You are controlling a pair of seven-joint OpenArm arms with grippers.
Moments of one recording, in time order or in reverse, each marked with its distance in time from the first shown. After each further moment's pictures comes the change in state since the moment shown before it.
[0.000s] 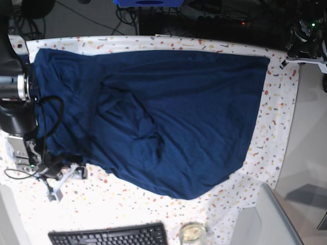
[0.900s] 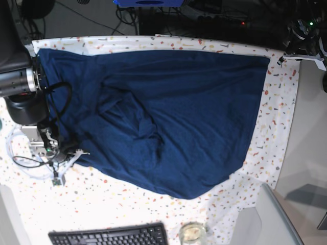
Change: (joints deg) left arm 0.2 0.2 0.0 -2.8 0.0 0.0 0.2; right arm -2.2 -2.4 -8.0 -5.8 0.7 -15.9 9.6
